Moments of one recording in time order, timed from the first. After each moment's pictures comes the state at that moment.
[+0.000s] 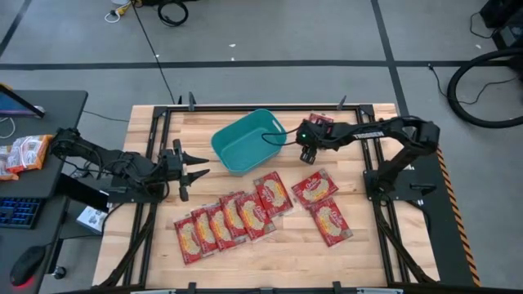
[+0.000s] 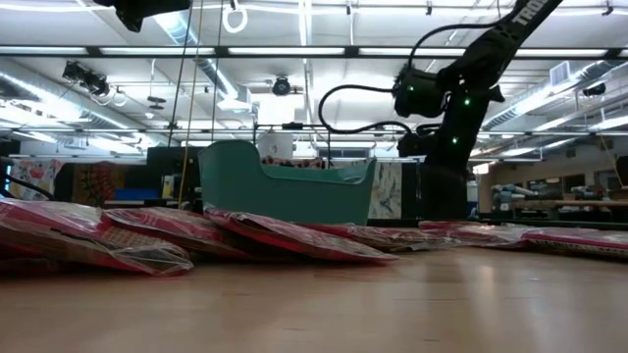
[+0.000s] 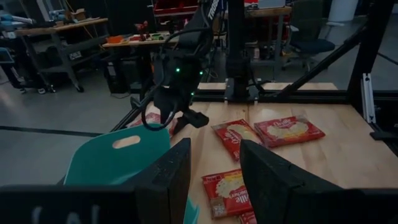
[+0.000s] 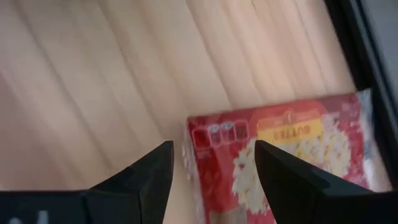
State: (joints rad) left arm -0.41 0.63 0.58 -0.09 -0.66 -0.03; right arm -0.42 1.56 0.80 -0.37 0.35 -0.08
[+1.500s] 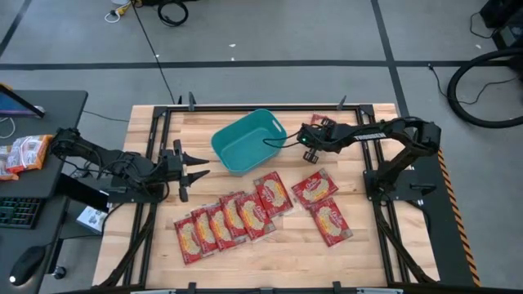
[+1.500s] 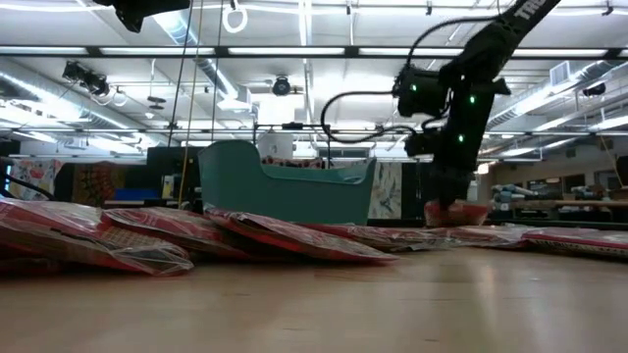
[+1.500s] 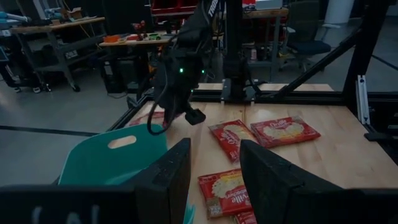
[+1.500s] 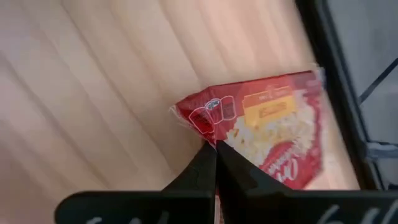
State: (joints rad) left arm -0.41 0.63 0.58 -0.09 -0.65 -0.04; right arm -0.38 1.53 0.82 -0.53 0.50 0.05
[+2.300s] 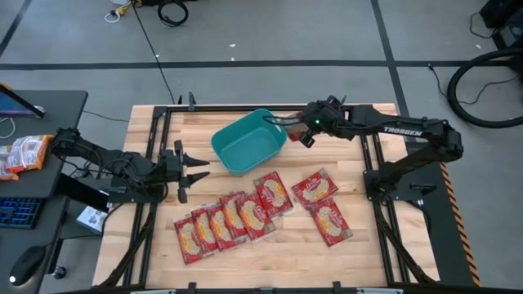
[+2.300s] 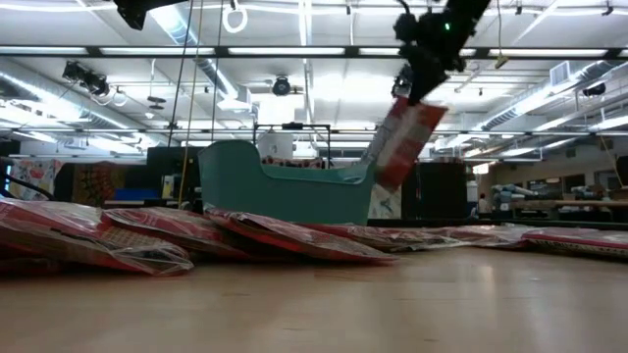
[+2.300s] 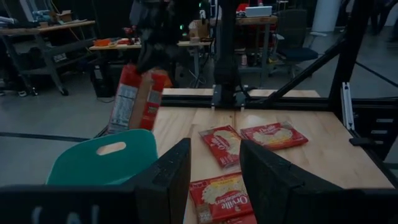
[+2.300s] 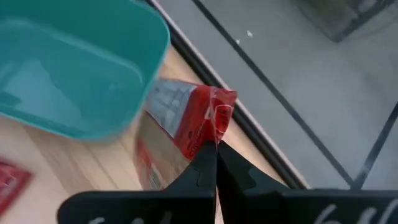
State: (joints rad) left arm -0.41 0.63 0.58 -0.06 -0.61 -0.04; right arm -0.26 1.32 1.24 -0.81 0.53 0.16
